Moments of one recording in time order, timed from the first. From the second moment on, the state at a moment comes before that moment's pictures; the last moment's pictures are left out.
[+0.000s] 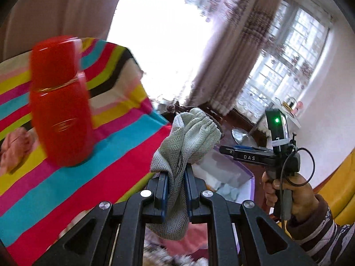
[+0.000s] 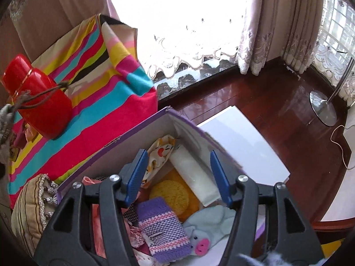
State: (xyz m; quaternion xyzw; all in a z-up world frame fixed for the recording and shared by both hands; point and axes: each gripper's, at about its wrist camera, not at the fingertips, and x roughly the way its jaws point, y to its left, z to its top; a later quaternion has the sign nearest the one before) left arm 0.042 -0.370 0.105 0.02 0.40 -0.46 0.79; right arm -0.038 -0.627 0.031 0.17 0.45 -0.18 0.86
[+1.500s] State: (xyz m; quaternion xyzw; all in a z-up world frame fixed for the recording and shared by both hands) left arm 0.123 -0.176 0.070 -0.10 0.42 -0.29 0.85; right arm 0.014 -0.432 0.040 0.10 0.49 0.05 0.86
